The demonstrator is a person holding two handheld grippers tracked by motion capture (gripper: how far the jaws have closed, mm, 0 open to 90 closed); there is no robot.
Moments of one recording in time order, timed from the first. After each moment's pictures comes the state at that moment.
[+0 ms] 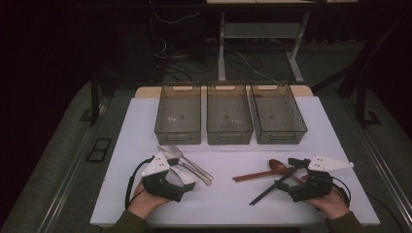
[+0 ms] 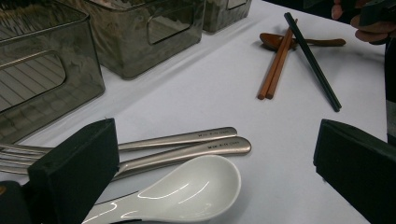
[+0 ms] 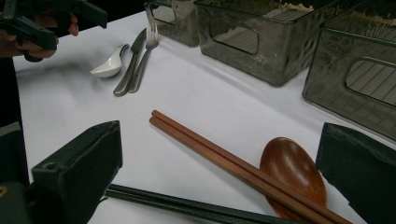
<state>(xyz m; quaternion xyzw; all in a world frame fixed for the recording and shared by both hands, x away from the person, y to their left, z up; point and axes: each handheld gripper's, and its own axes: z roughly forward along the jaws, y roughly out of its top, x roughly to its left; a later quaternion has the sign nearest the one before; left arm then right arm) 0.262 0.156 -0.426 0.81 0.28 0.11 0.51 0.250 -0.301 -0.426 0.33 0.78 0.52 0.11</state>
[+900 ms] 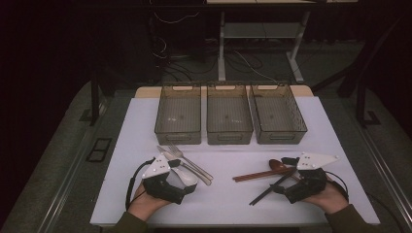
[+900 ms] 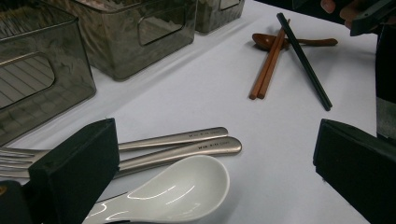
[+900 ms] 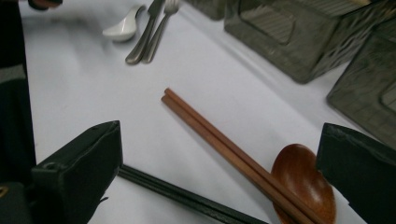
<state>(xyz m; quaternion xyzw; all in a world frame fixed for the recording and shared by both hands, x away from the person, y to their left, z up) 0.257 0.154 -0.425 0.81 0.27 0.10 0.51 0.259 -0.283 -0.414 0.26 0.84 0.45 0.11</state>
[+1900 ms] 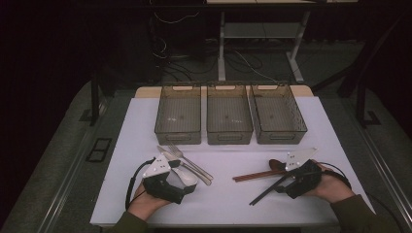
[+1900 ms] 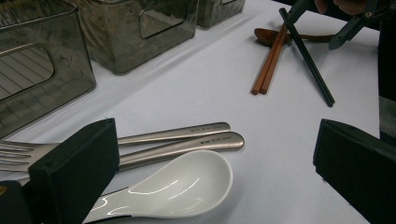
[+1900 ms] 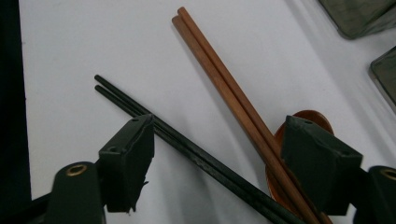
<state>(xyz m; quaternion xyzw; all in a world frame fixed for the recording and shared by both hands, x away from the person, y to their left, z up) 0.259 0.154 -0.428 0.81 0.28 0.10 0.51 0.281 -0.275 -0.412 0.17 0.93 0.31 0.07</state>
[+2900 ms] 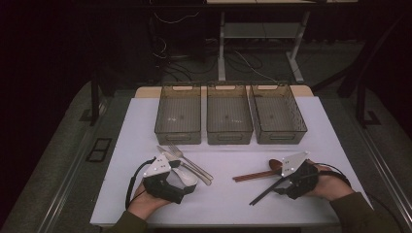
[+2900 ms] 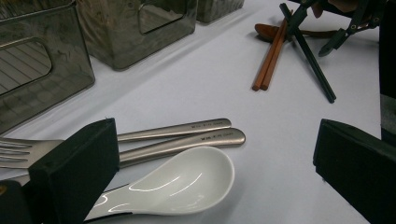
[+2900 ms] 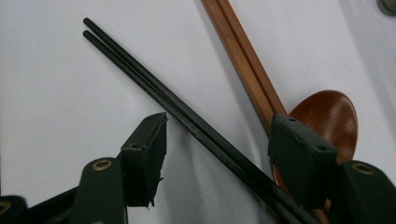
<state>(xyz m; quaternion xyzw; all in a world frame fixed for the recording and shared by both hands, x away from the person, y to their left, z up) 0.261 0.154 -0.430 0.81 0.28 0.09 0.51 0.285 -0.272 -0.426 0.11 0.96 0.26 0.07</state>
